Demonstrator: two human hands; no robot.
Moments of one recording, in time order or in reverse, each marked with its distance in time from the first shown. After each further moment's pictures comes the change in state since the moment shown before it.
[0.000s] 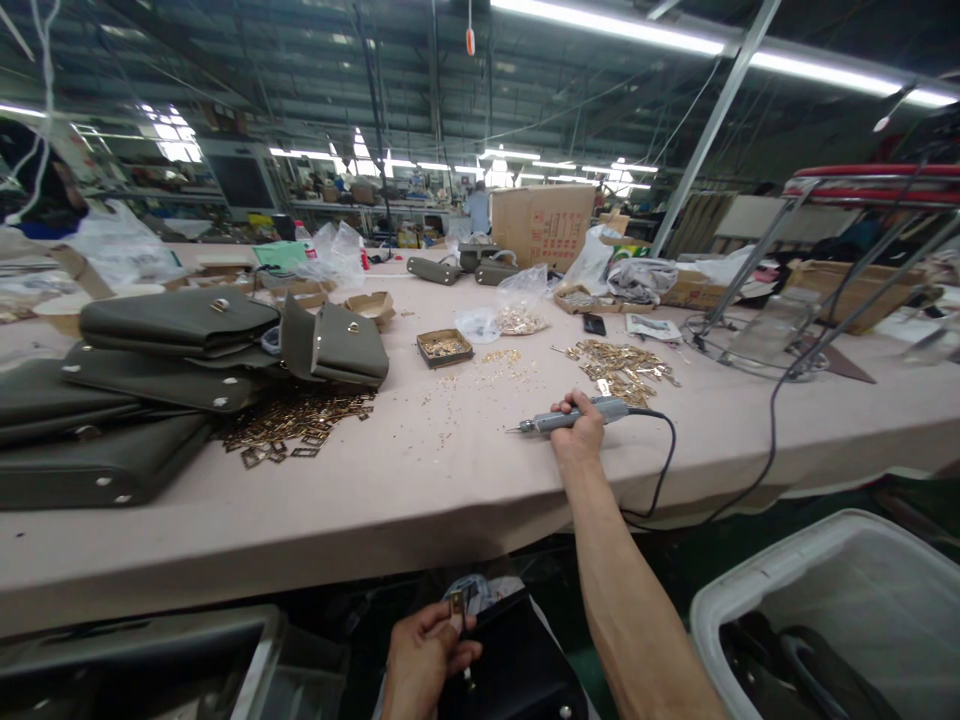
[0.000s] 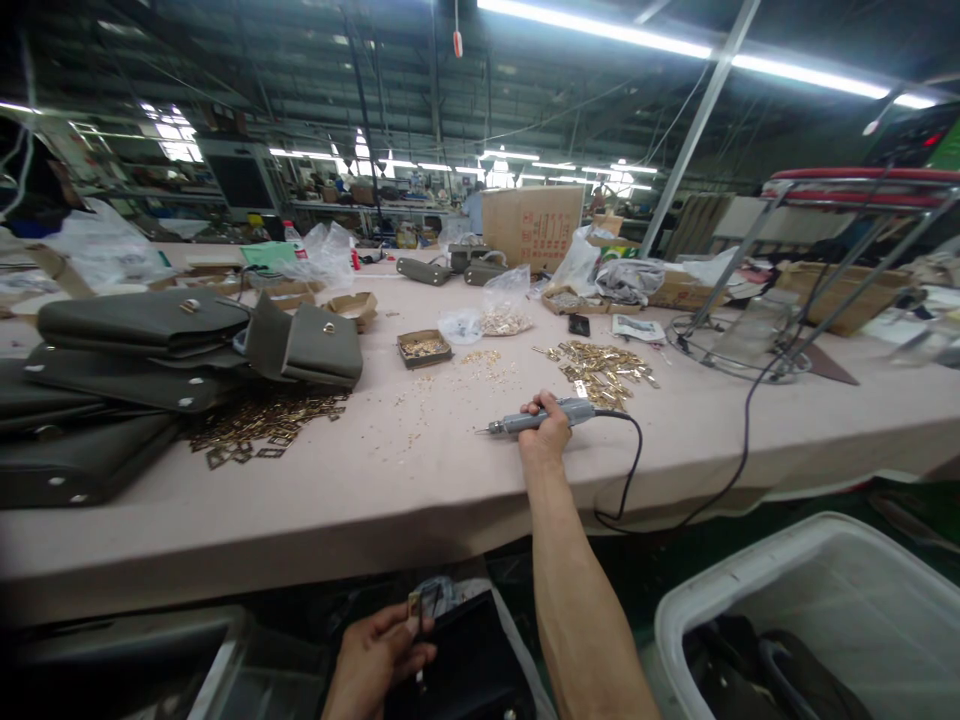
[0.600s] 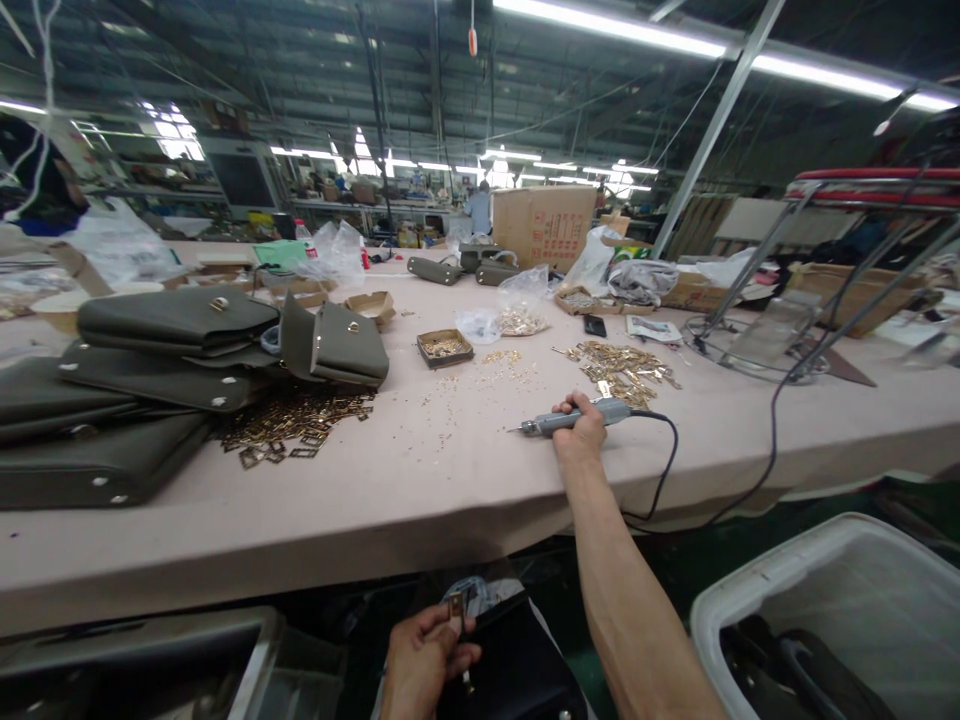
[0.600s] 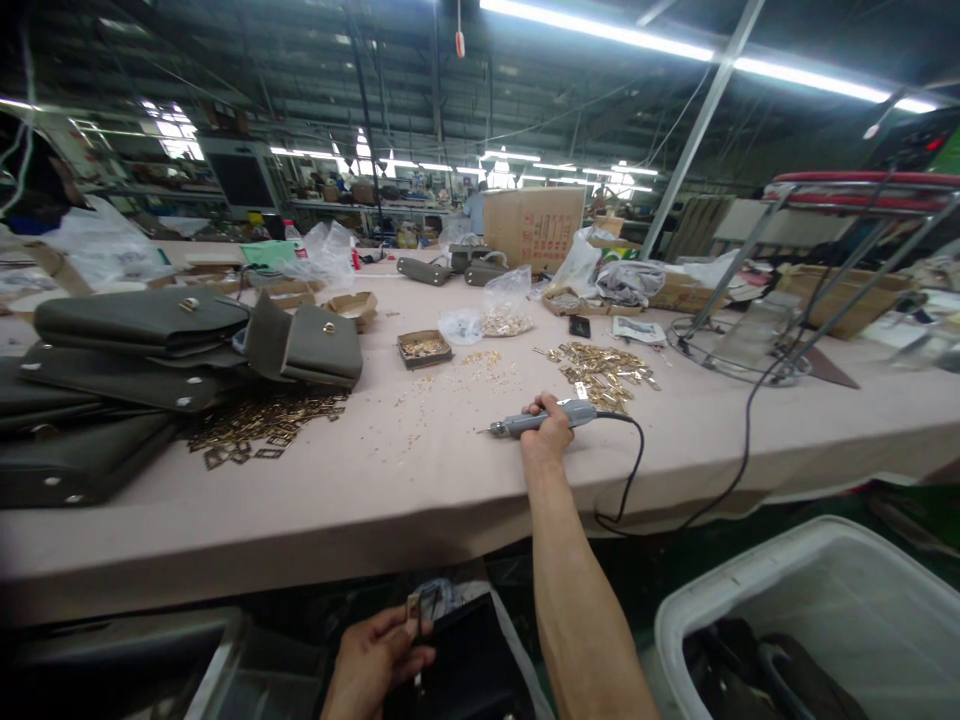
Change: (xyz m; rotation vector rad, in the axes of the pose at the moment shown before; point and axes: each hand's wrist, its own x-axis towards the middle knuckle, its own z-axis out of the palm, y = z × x) left_hand -0.003 0.005 0.005 -0.029 0.029 -0.014; right_hand 0.002 0.001 0.004 -0.047 0.110 -0.027
